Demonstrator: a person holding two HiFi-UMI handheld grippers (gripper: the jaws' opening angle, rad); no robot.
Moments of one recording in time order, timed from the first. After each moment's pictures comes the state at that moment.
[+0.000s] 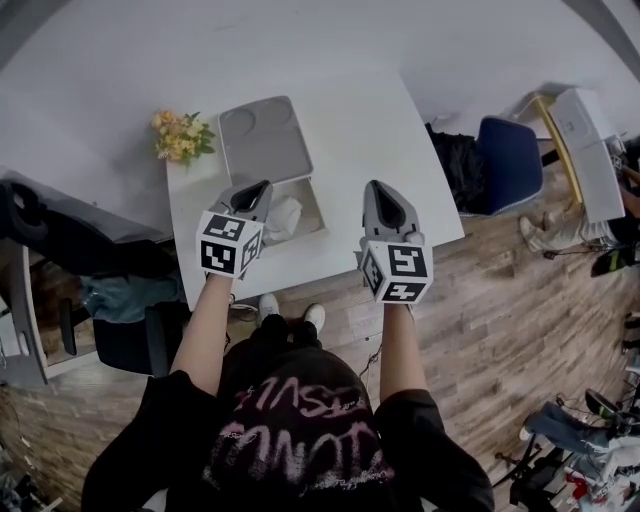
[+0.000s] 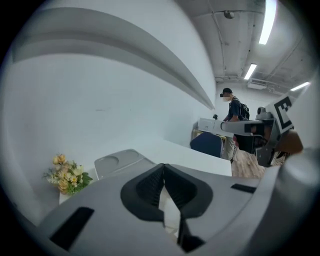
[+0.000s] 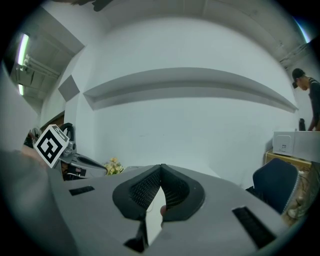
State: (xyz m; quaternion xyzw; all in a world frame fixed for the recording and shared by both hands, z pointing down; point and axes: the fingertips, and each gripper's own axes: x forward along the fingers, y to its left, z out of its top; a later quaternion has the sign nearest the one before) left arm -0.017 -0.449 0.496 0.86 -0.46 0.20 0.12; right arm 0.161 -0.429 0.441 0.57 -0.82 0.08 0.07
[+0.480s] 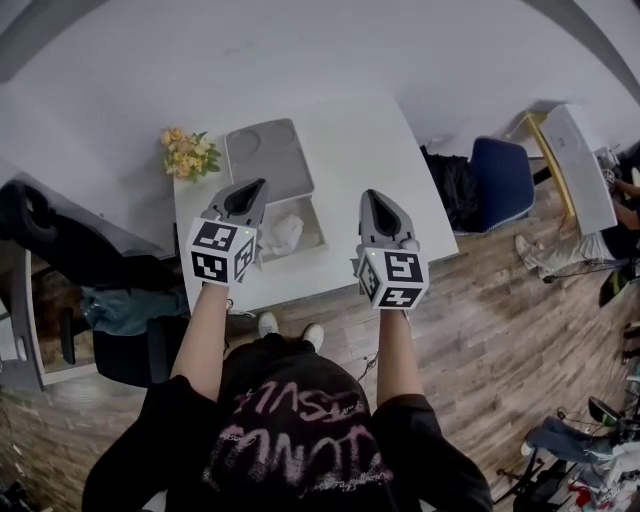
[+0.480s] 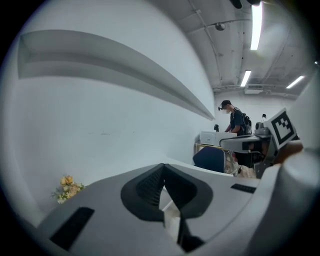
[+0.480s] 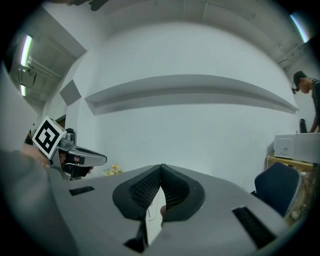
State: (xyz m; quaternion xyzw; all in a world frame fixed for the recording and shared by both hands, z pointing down) left arm -0.026 -0.453 0.423 0.87 -0.48 0.13 0.07; right arm 0.153 -0.429 0.413 0.57 -0.82 0.06 0.05
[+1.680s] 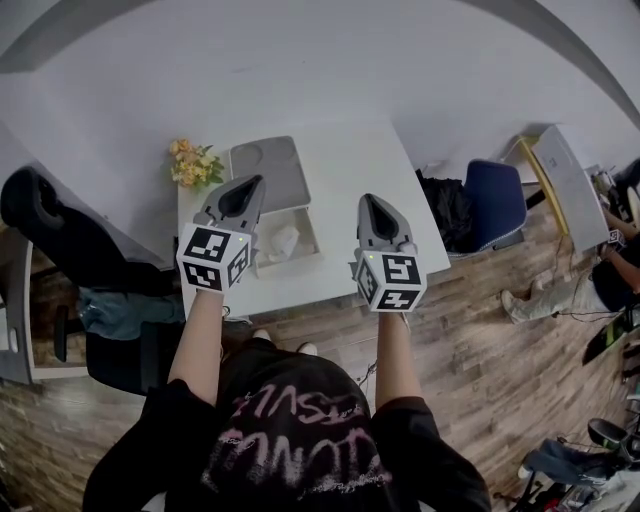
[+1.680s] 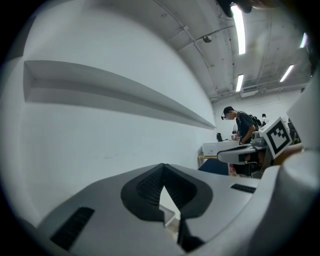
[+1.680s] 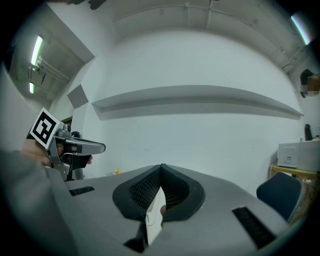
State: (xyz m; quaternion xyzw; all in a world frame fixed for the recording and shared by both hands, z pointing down) left arm -0.020 -0.428 0.356 0.87 -0.50 0.07 -0.02; right arm 0.158 -0.418 0.384 0.55 -0.83 0.02 0.03
